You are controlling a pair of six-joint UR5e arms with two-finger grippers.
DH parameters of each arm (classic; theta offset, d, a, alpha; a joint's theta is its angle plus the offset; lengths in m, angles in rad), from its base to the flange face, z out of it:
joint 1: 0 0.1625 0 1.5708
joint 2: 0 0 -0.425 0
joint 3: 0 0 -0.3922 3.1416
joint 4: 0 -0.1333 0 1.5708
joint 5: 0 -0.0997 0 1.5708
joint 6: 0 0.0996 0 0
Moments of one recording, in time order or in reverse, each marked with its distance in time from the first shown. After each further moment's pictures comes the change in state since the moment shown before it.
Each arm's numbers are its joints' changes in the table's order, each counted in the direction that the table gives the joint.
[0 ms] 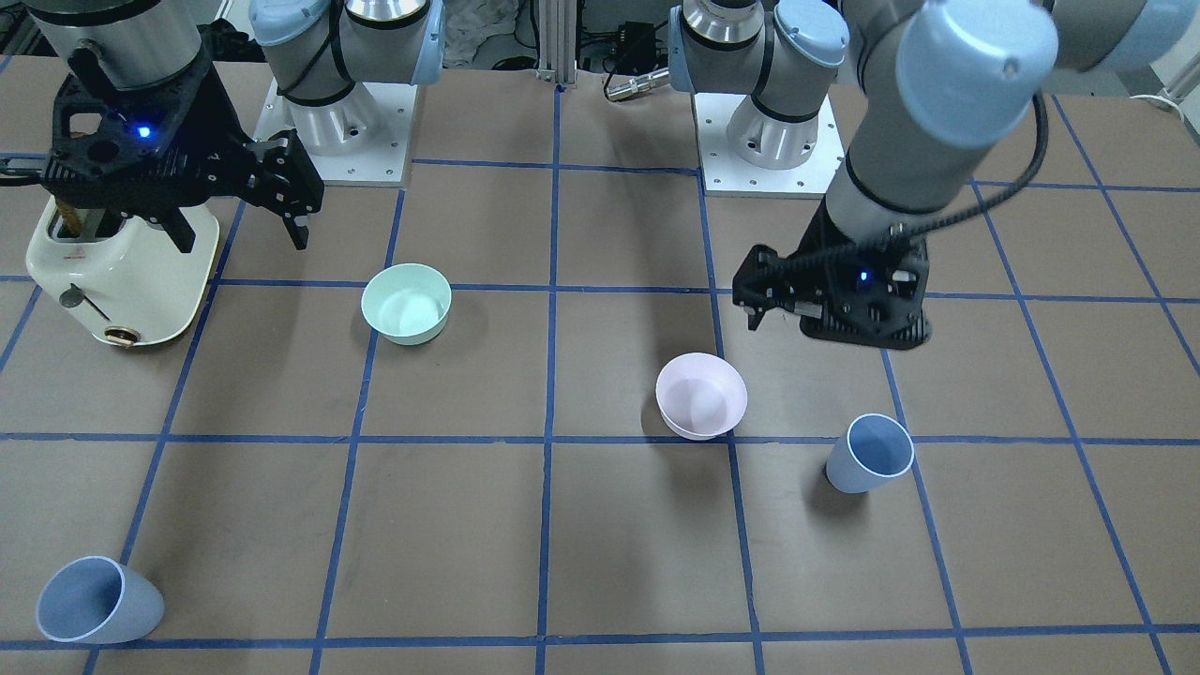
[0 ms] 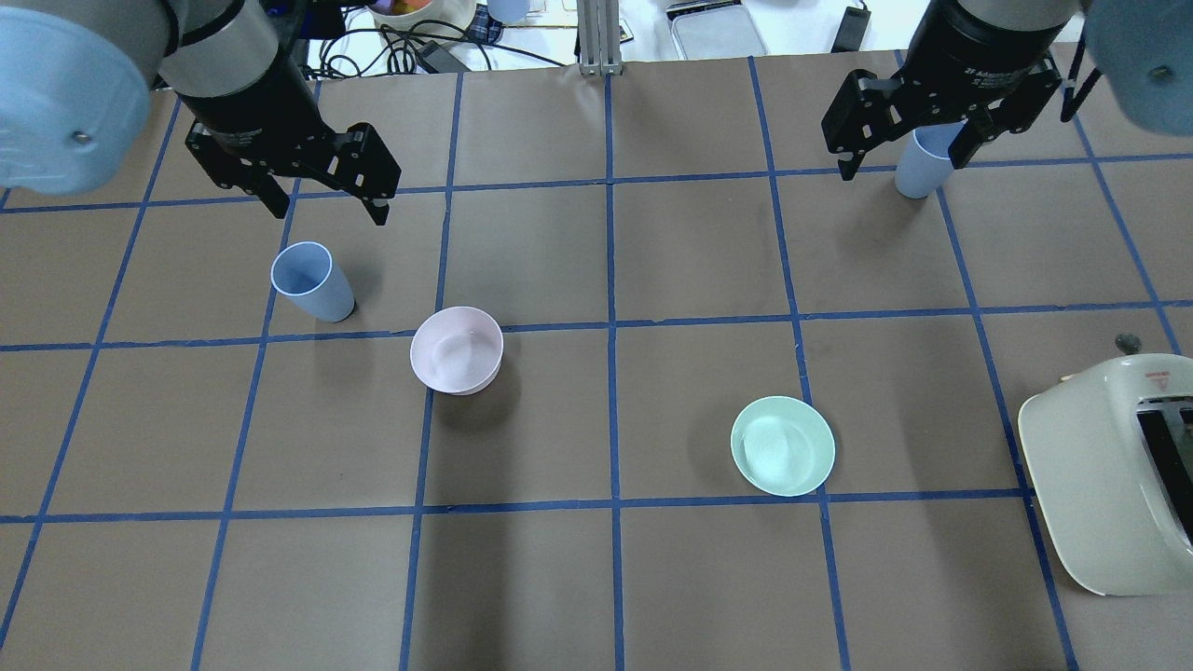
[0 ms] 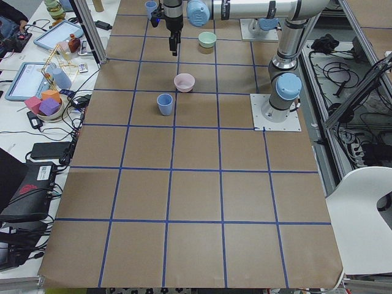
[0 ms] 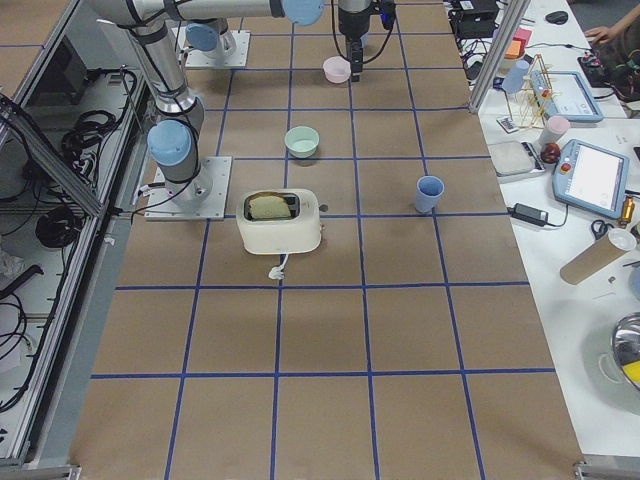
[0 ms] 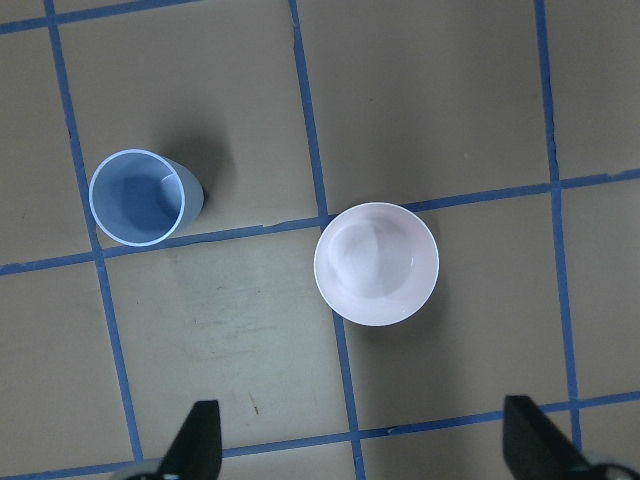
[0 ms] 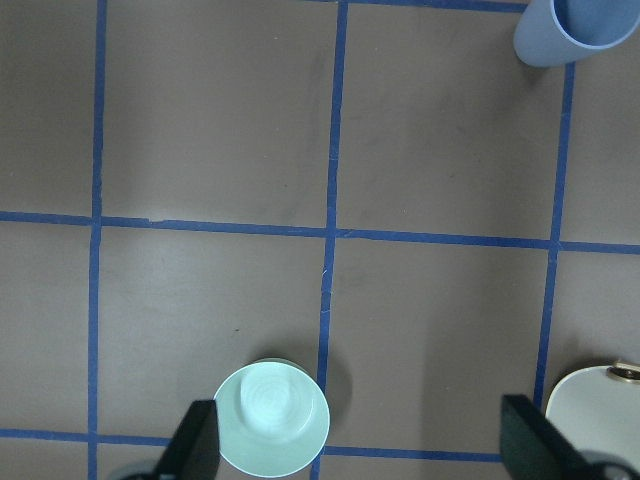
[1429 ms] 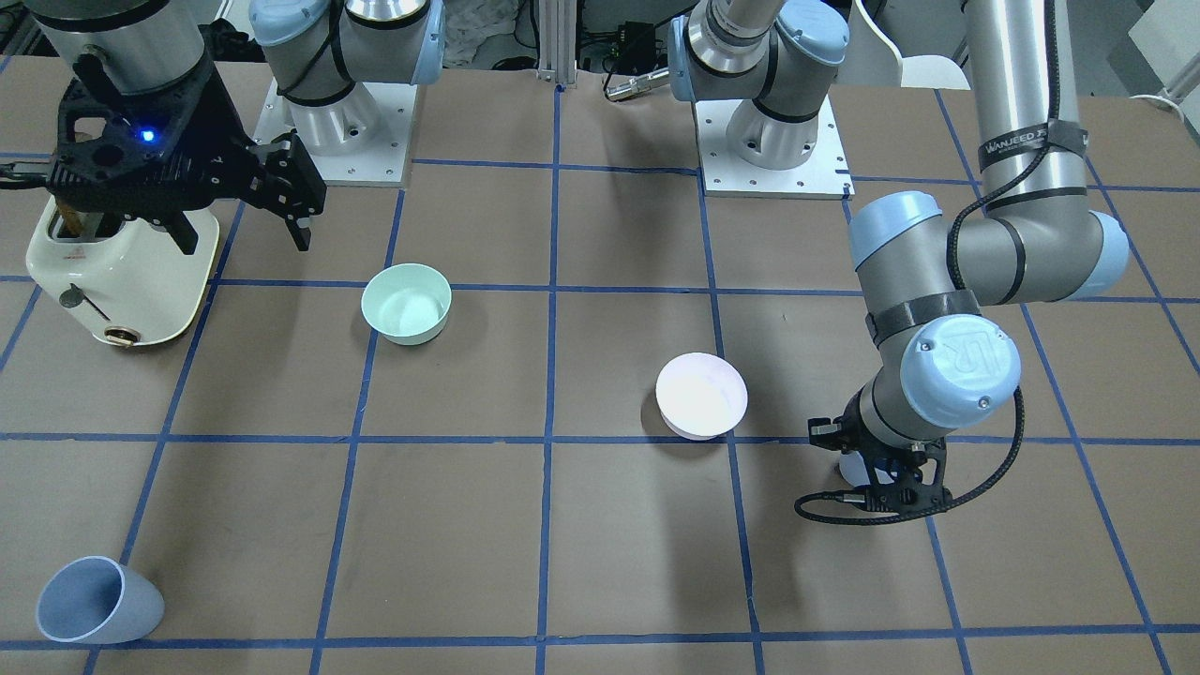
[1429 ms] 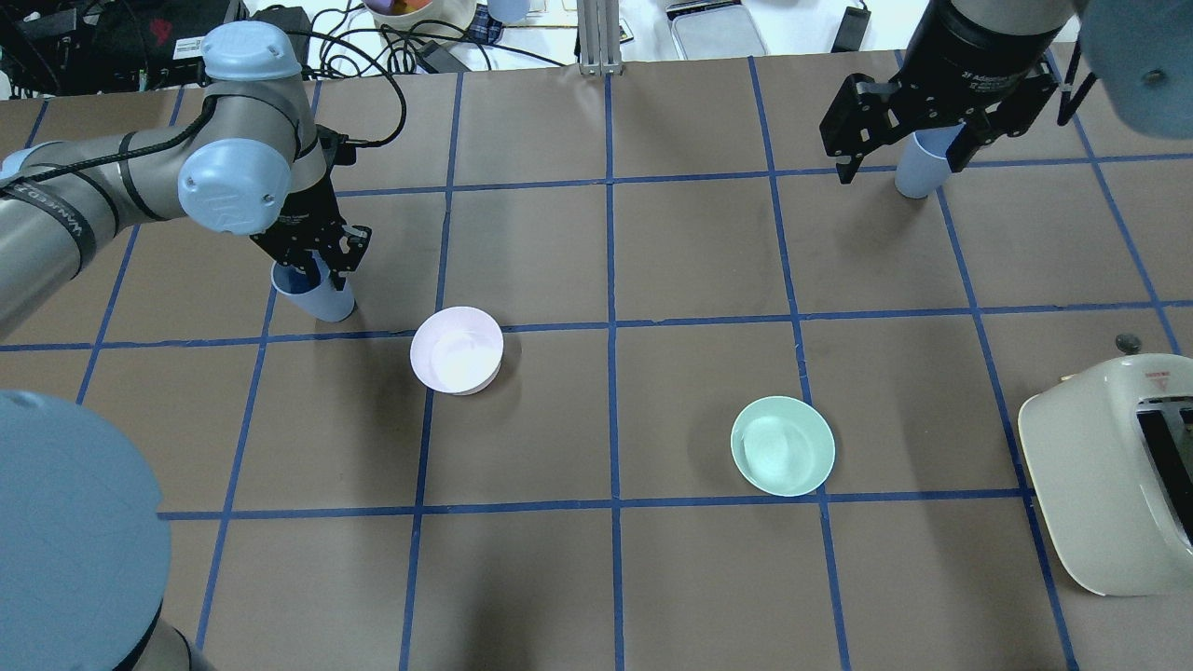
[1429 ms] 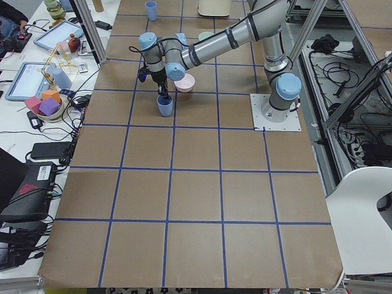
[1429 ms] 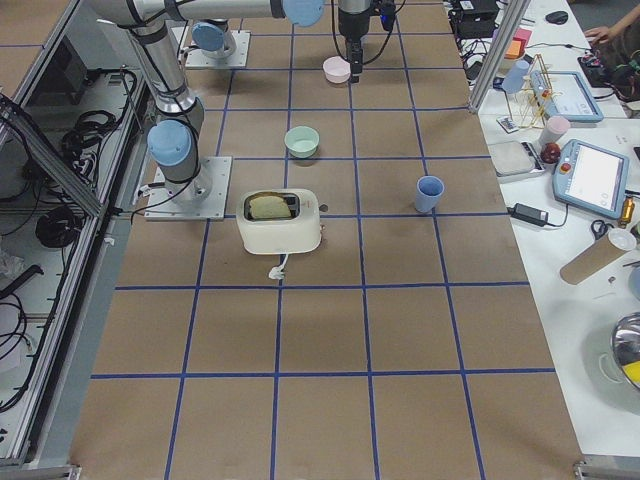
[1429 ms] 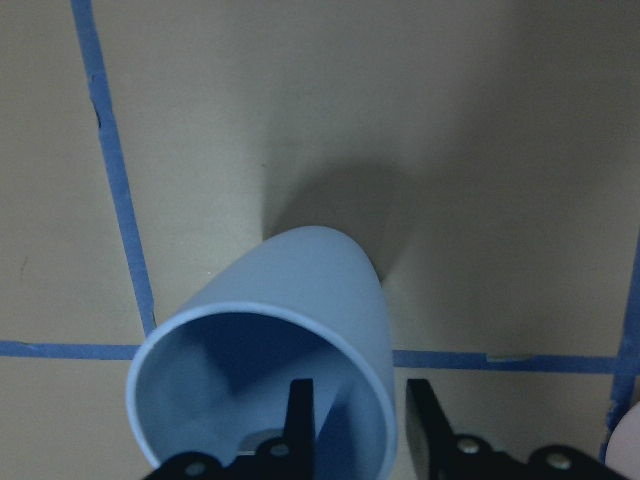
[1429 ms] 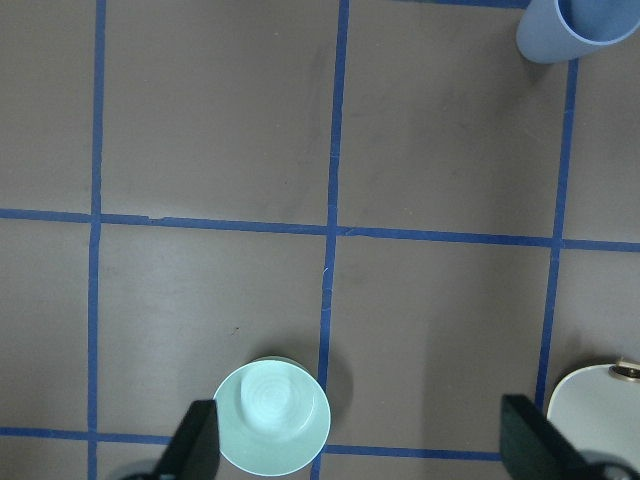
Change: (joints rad) left arm 0.108 -0.238 -0.072 -0.206 -0.144 0.004; right arm 0.002 0.001 0.004 0.000 0.000 0.000
